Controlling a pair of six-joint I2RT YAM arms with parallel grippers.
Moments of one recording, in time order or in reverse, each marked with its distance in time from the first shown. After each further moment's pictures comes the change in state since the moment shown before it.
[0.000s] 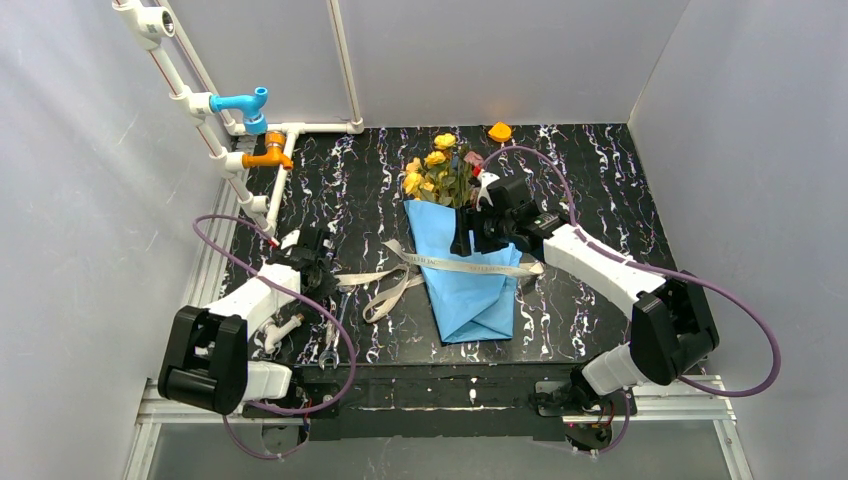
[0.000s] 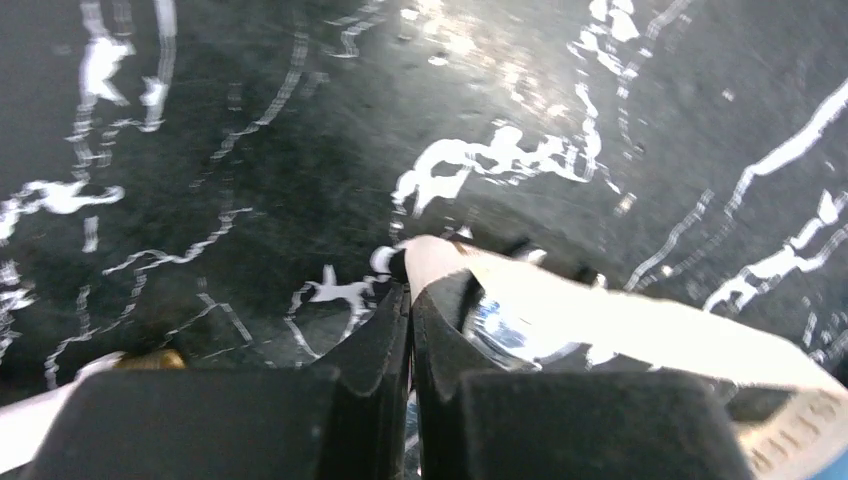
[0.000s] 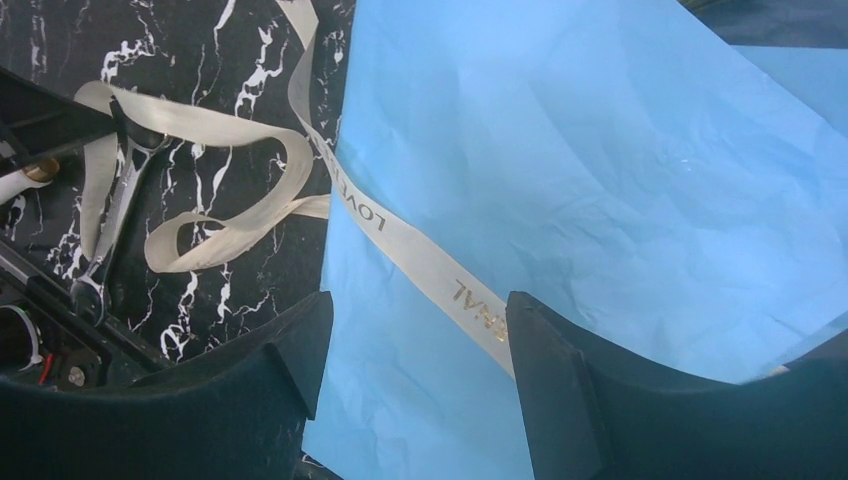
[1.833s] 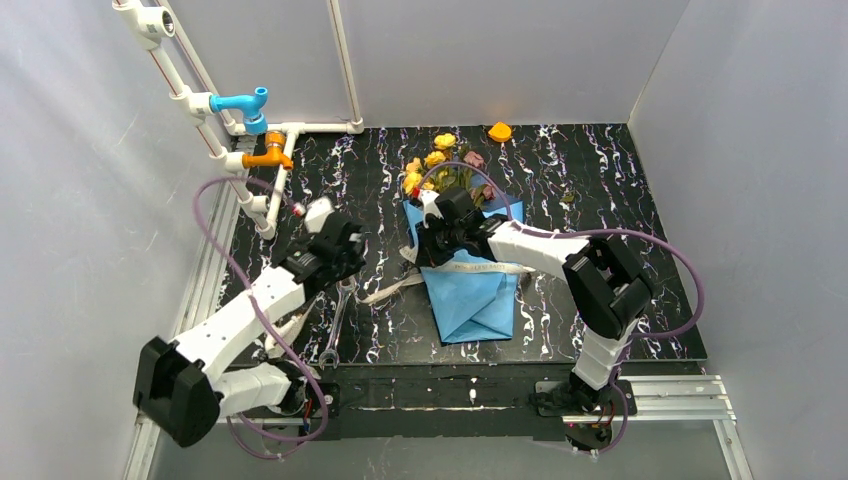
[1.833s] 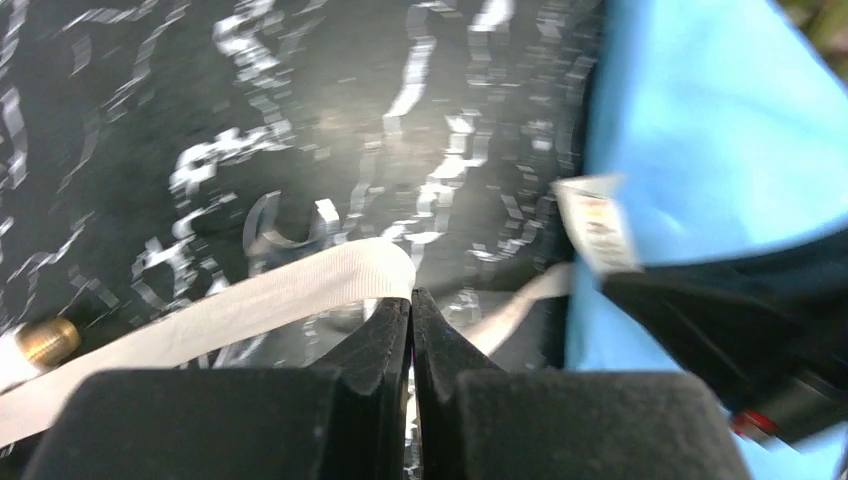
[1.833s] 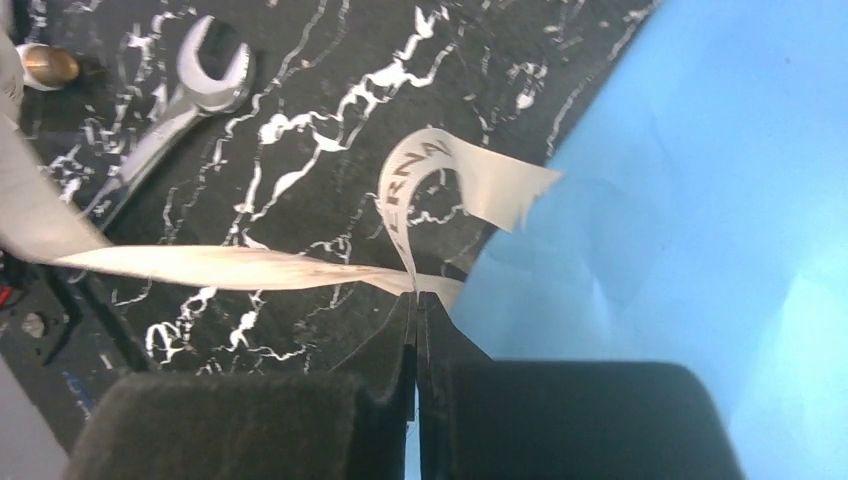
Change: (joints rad) left arm -0.289 -0.194 0.179 -0.127 -0.167 -0.063; right arm 0.161 0.332 0.110 0.231 -0.162 -0.123
